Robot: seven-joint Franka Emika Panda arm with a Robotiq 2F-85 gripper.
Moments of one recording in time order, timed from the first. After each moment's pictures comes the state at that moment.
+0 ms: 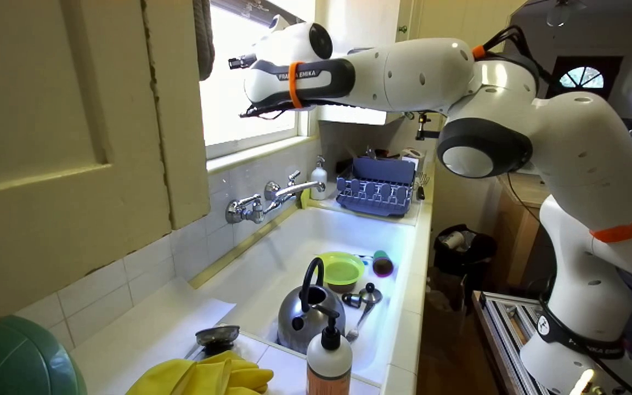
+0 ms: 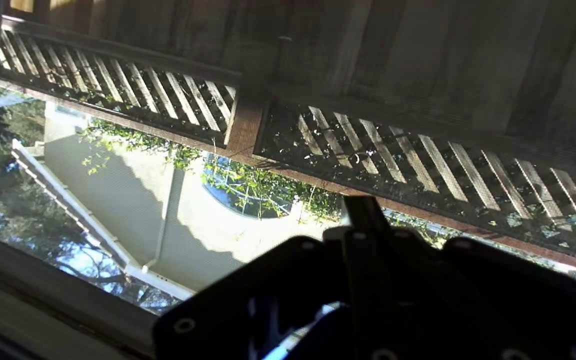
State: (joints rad) arm 0.46 0.80 -1.10 -1.23 0.72 3.12 -0.26
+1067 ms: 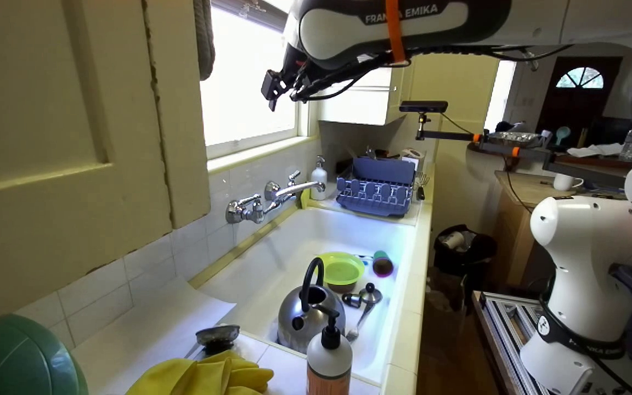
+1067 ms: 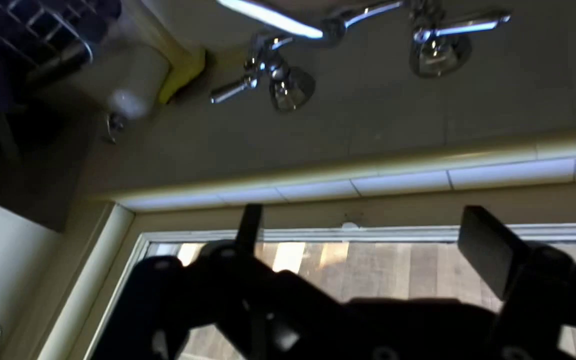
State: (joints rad) arm 1.45 0.66 -1.85 -1.76 0.26 2.20 0.26
